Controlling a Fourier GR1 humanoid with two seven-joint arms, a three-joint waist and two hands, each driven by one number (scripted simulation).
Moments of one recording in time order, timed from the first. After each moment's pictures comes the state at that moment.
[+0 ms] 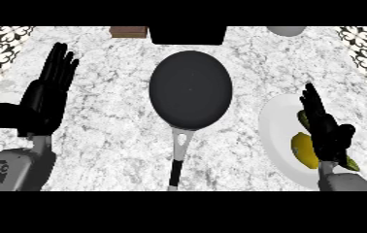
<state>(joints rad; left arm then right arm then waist) -0.23 0.38 -0.08 -1.58 0.31 0.24 0.04 -0.07 -0.31 0.05 -1.37 -0.12 -0.20 -0.09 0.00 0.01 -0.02</state>
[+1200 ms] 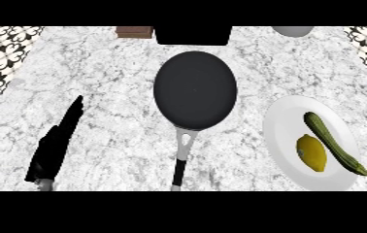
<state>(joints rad) 0.03 0.46 -0.23 -1.56 0.07 0.23 0.09 -0.17 -0.97 -0.11 -0.99 -0.09 0.46 -0.17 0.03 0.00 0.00</state>
